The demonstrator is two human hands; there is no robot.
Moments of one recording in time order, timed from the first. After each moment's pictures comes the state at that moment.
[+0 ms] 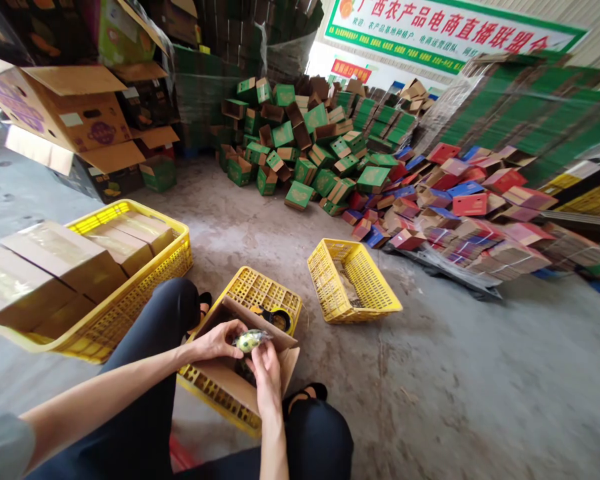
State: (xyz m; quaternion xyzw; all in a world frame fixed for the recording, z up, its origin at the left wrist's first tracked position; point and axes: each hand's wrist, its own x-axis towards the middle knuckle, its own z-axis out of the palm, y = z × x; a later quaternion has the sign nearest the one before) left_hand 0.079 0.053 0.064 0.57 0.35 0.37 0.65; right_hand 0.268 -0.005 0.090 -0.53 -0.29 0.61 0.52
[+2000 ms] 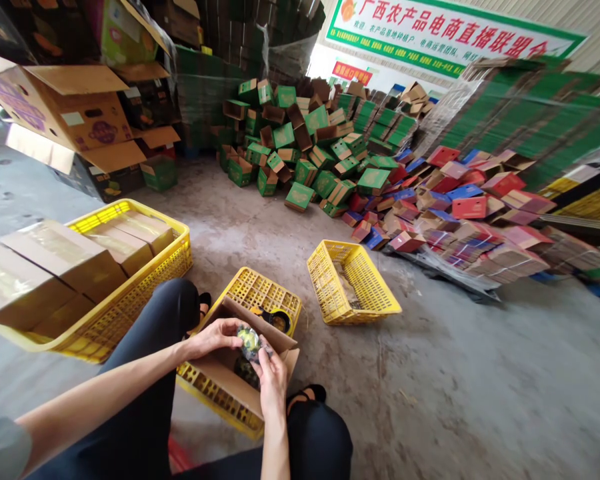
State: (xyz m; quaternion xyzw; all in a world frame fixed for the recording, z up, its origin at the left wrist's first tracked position) left_hand 0.077 0.057 0.064 0.43 0.29 0.41 0.75; right_hand 0.290 -0.002 0.082 -0.52 -0.30 0.62 0.50
